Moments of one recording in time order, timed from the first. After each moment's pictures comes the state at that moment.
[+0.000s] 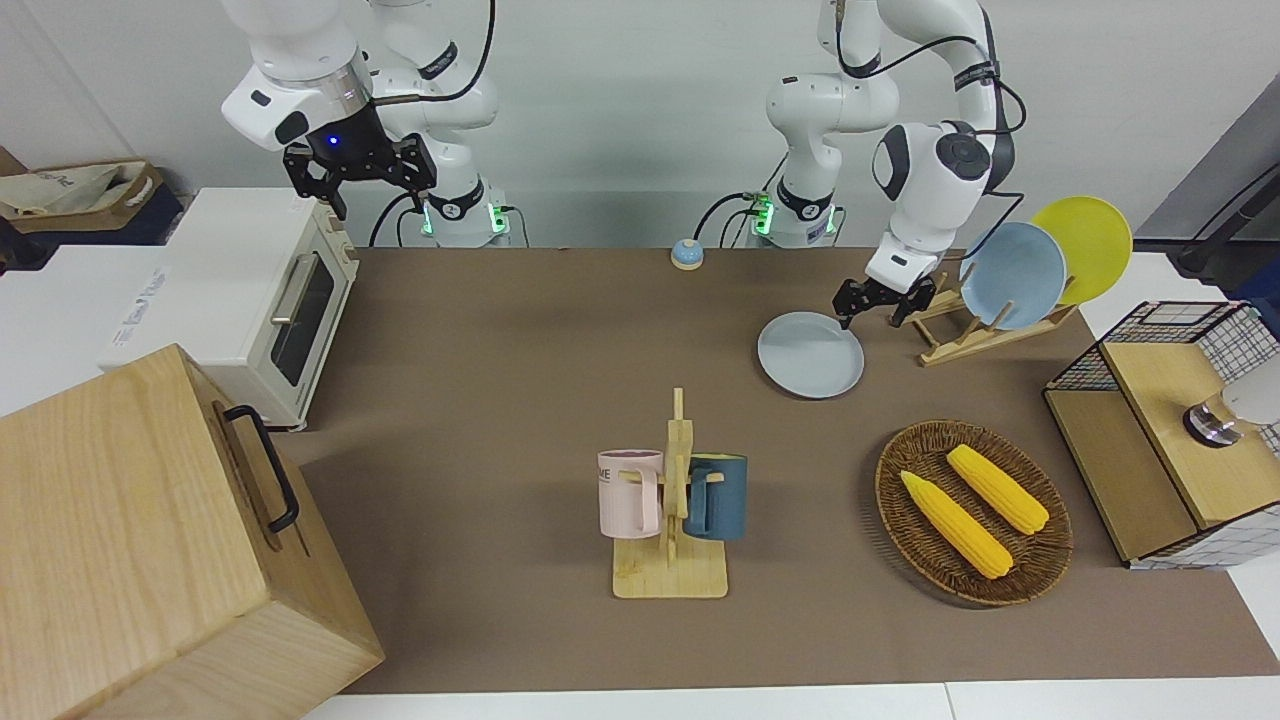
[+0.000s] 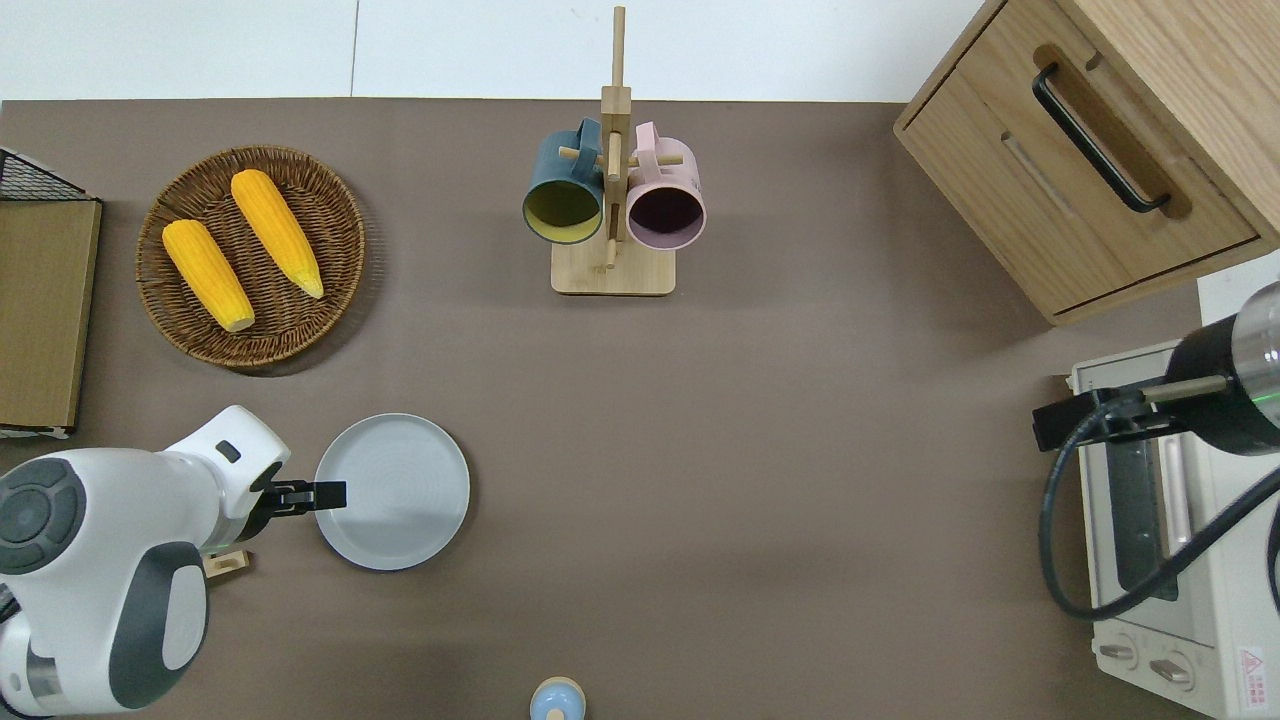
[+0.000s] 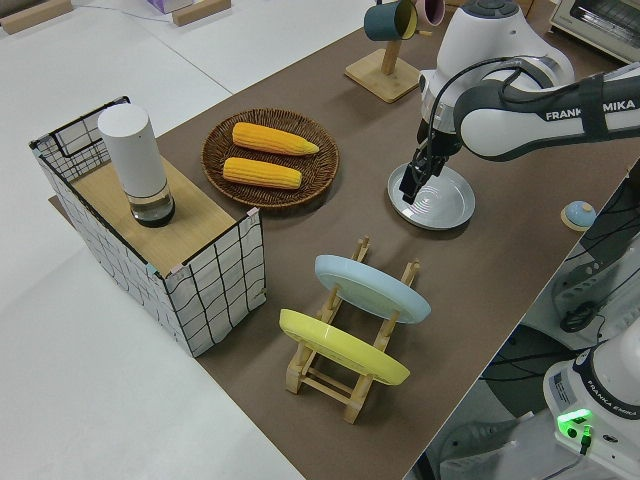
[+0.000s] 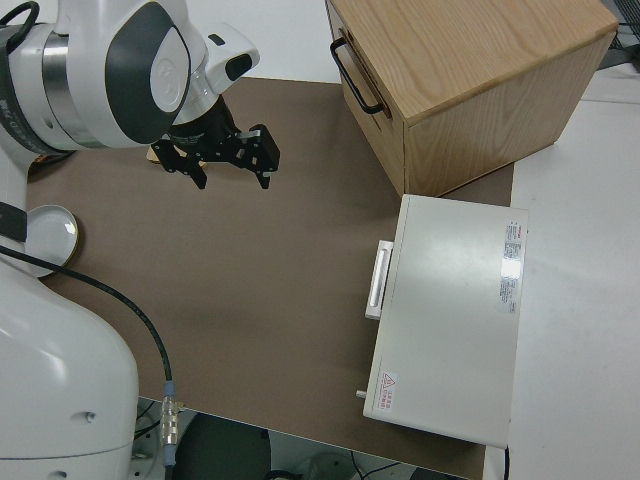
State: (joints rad) left arm -0.02 -0.20 -0.02 -2.47 -0.03 2.27 -0.04; right arm -0.03 -0.02 0.14 -1.48 0.00 1.33 0.02
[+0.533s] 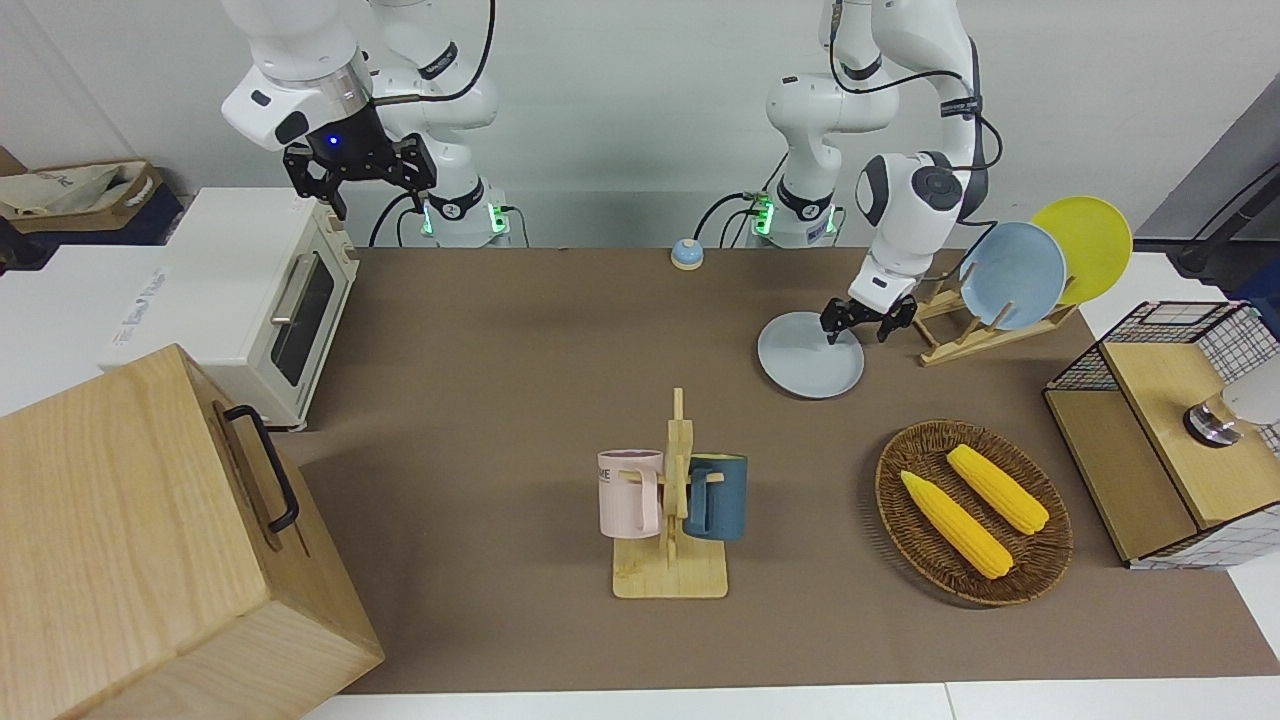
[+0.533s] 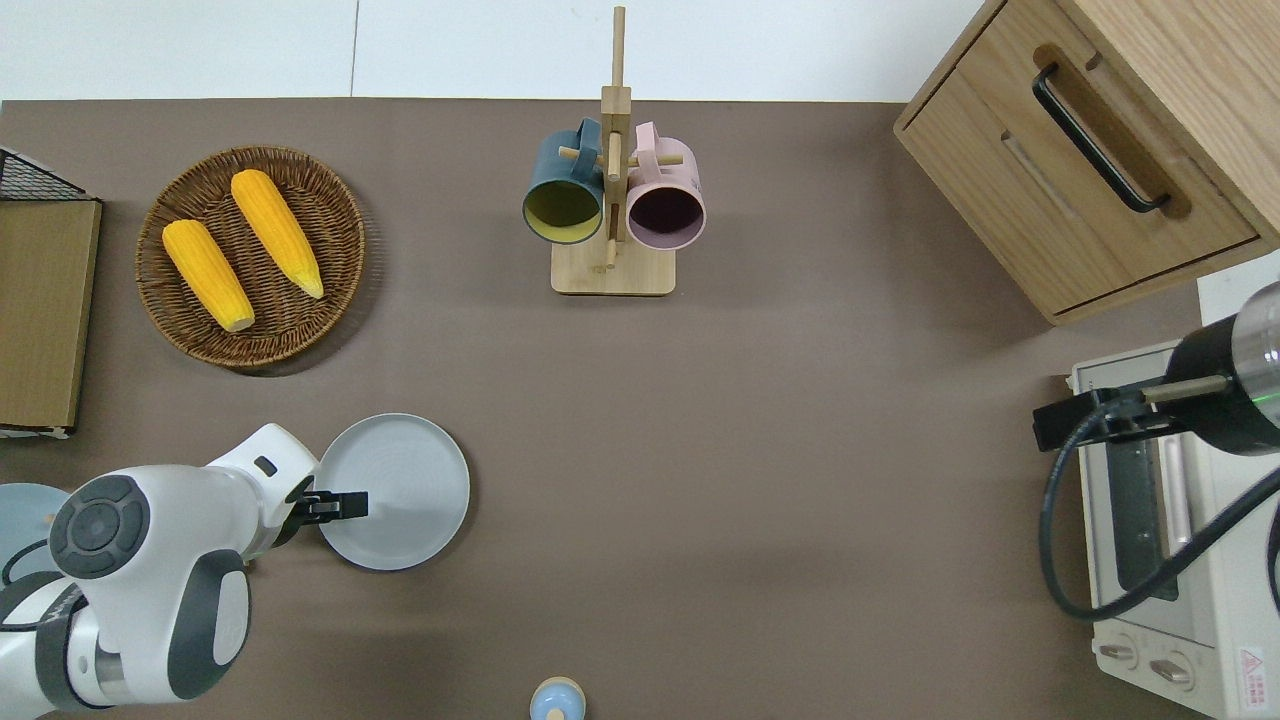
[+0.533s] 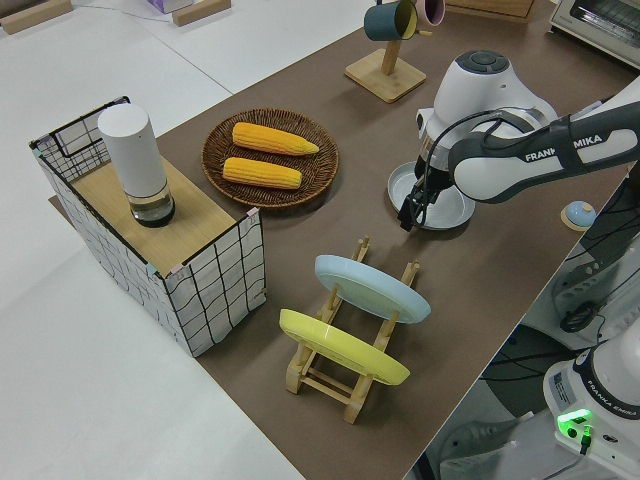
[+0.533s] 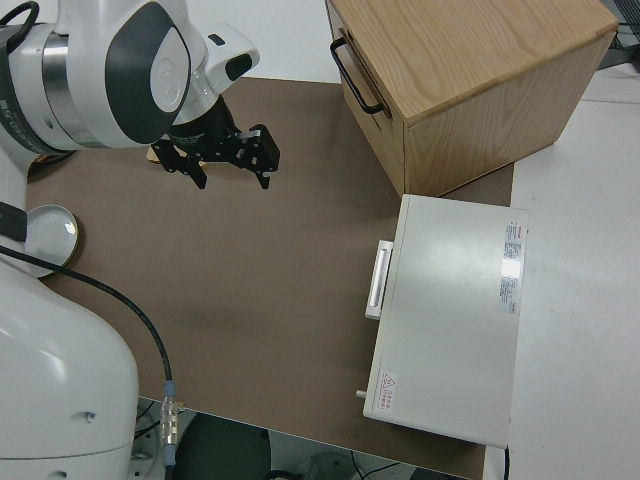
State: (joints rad) left arm -0.03 -0.13 -0.02 -2.56 -0.03 2.43 -0.04; right arm -0.03 -0.02 0.14 -1.48 0.00 1.33 0.02
